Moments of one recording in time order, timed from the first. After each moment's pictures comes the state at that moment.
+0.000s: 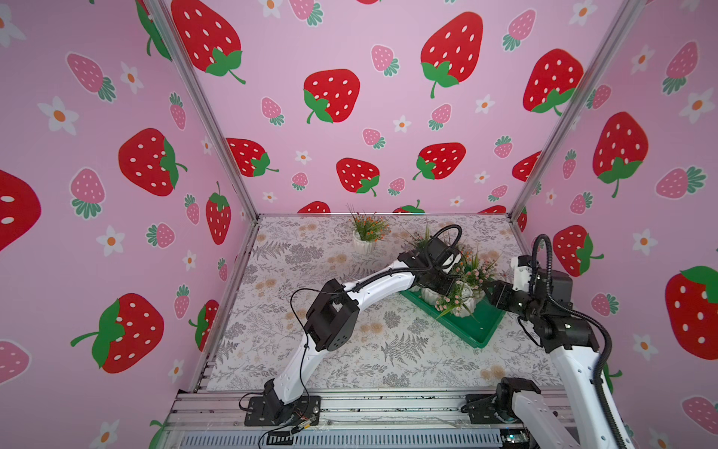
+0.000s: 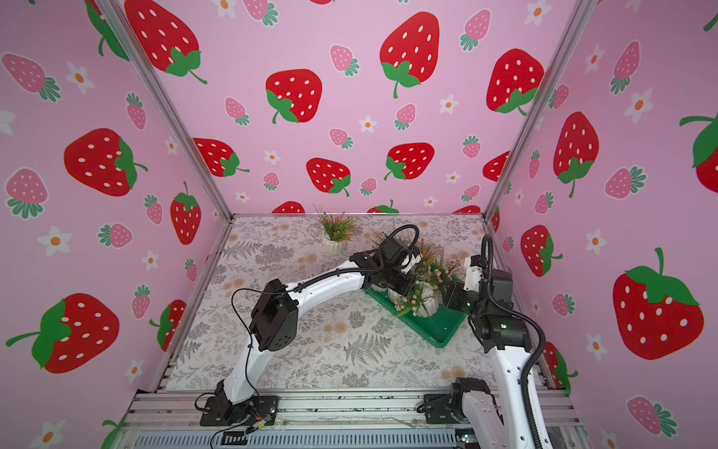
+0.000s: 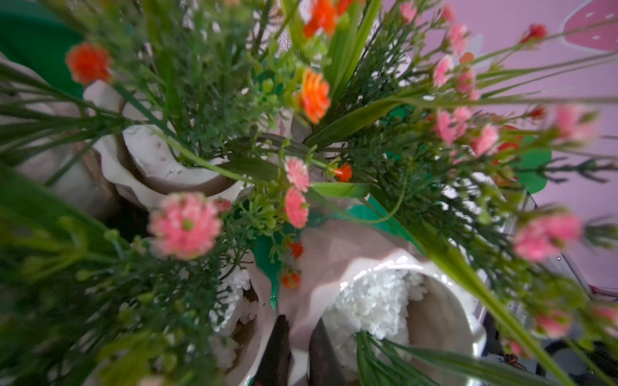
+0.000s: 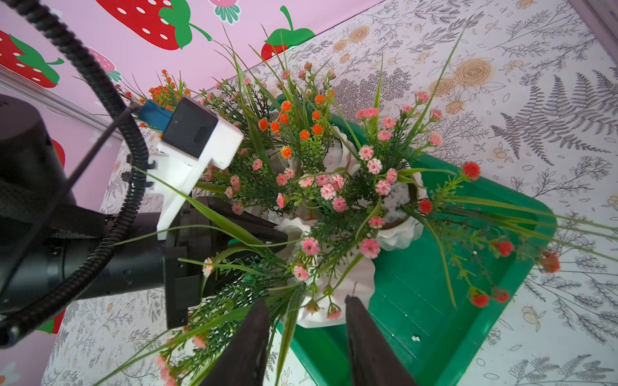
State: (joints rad) left arm -0.91 2.27 2.00 -0.61 0.27 -0.29; right arm 0.01 0.77 0.80 -0.69 -0.37 0.27
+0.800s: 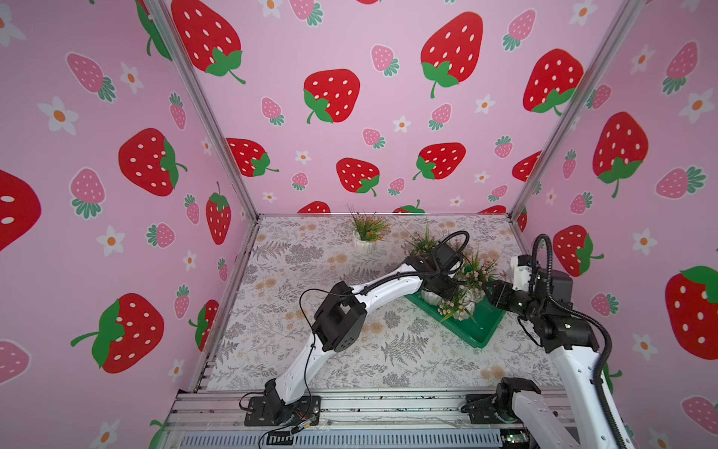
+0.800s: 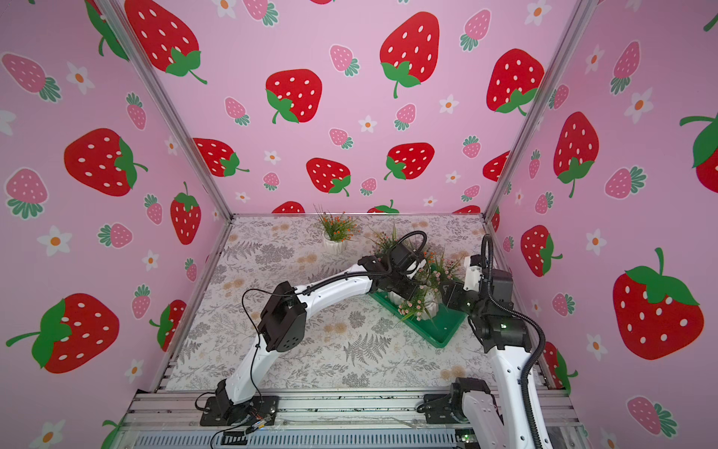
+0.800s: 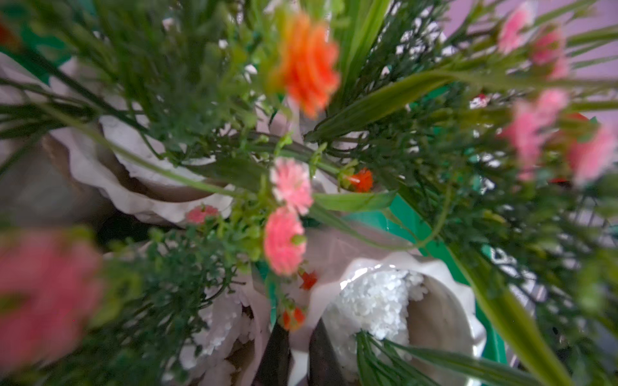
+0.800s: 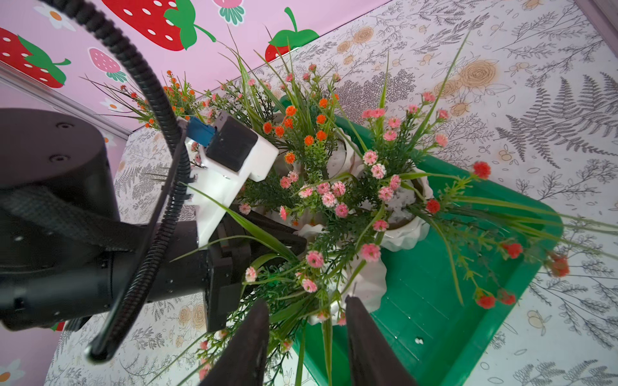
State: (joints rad) left arm -0.95 2.34 2.08 -0.66 0.18 -0.28; right arm 0.01 0.77 0.80 -0.68 -0.38 0.27
